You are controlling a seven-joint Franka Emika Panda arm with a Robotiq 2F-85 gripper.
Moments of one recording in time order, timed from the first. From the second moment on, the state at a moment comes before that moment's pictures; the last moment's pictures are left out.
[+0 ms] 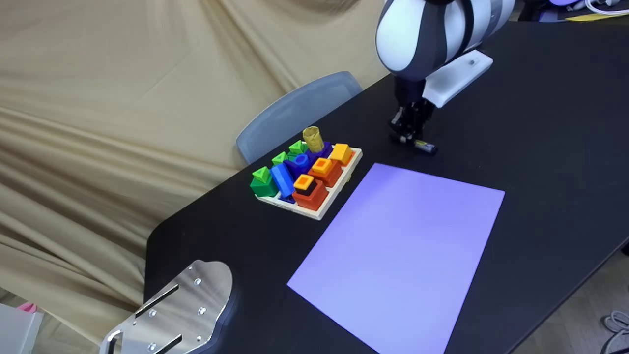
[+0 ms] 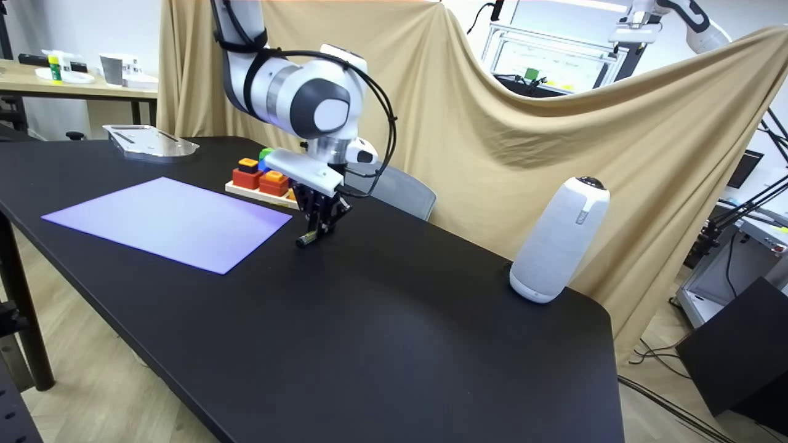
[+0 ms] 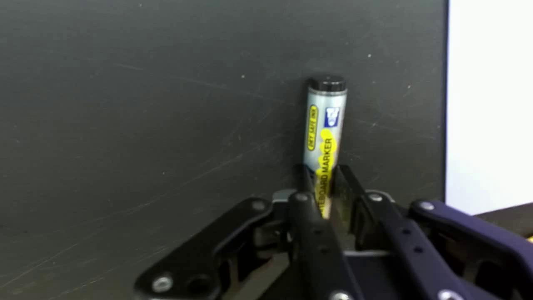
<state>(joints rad) 0.06 0.62 0.08 -2.03 0.06 2.77 -0.12</state>
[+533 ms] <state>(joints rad) 0.06 0.62 0.08 -2.03 0.04 2.77 -0.12</state>
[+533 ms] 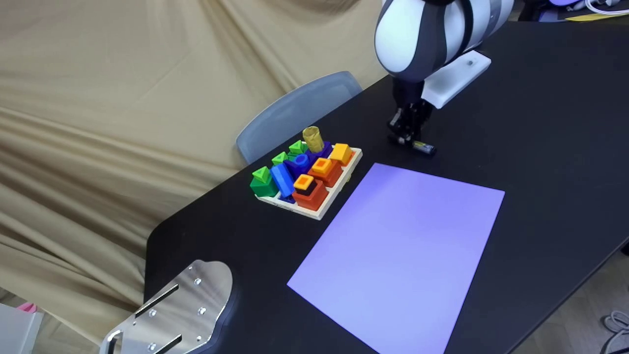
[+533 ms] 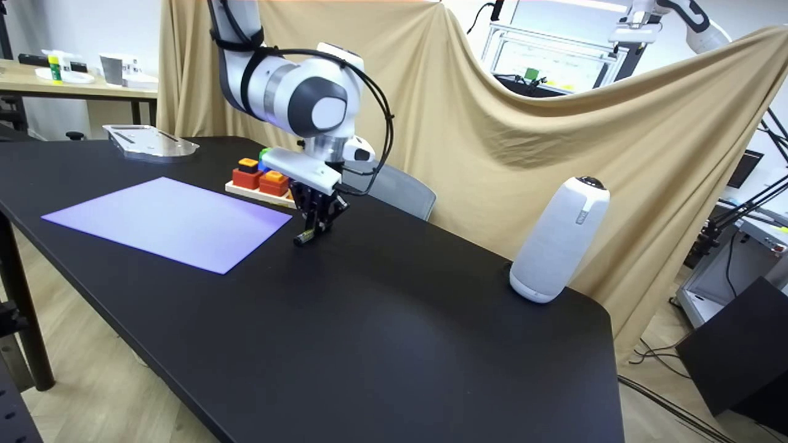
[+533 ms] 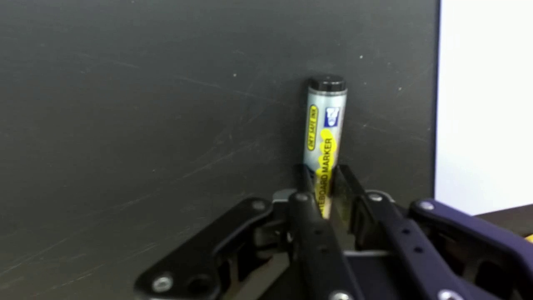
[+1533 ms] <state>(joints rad) 0.16 0.47 0.16 -2.27 -0.06 2.84 -0.14</state>
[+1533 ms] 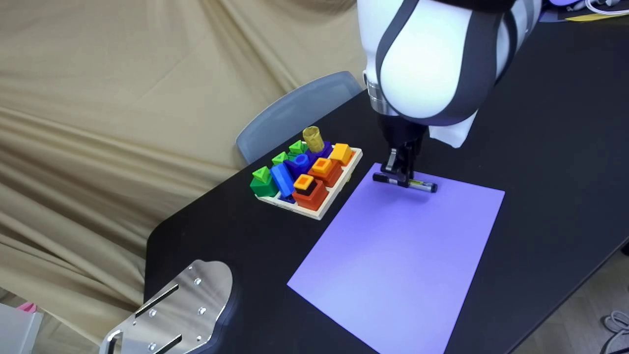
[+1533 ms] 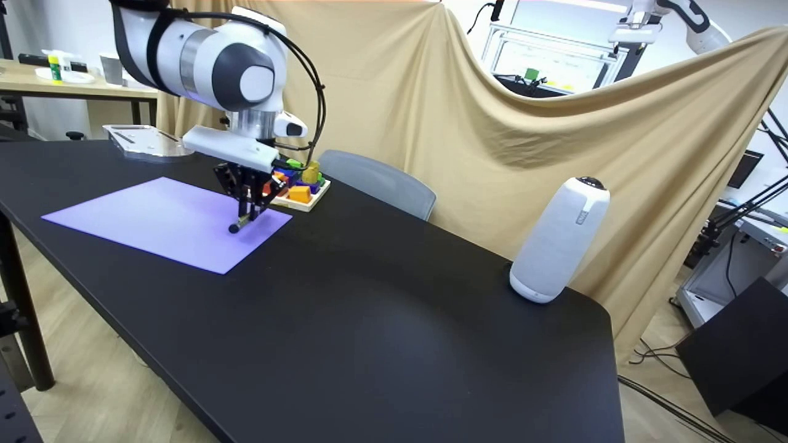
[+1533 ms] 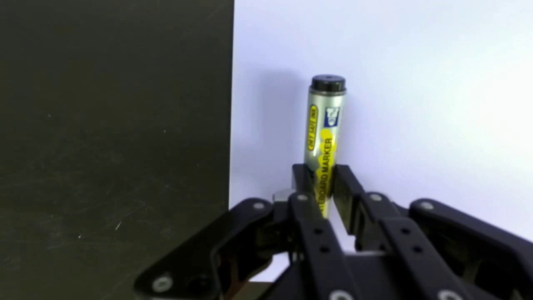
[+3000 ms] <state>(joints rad) 0.11 0.49 0.21 -2.26 -0.06 2.85 -0.20</state>
